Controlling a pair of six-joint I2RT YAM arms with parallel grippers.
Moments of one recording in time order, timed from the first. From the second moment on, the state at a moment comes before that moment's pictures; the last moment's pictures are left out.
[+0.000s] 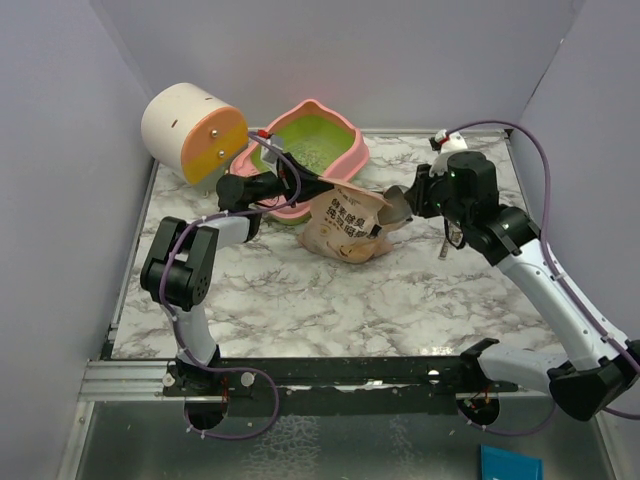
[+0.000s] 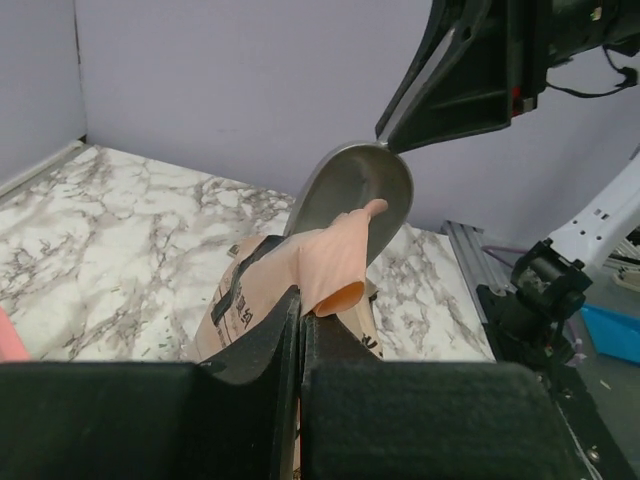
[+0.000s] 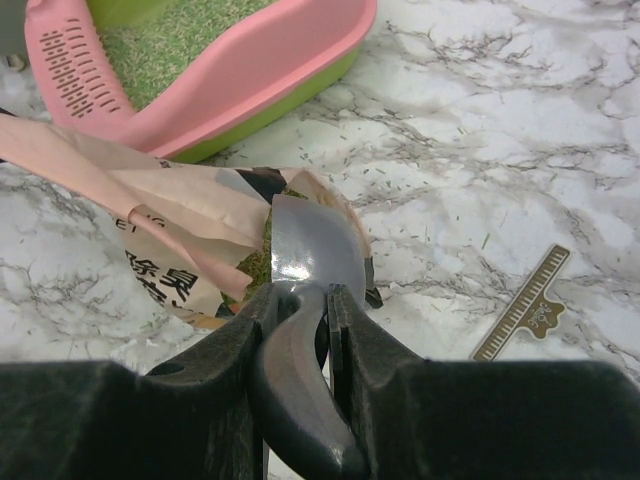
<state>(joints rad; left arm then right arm) -0.29 1.84 1.01 1.45 1.07 -0.82 0.50 1.14 1.26 -0.57 0.16 0.19</state>
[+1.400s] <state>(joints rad) -0.30 1.76 0.91 1.43 1.05 -0.77 0.50 1.41 1.02 -0.20 -0.08 0.28</state>
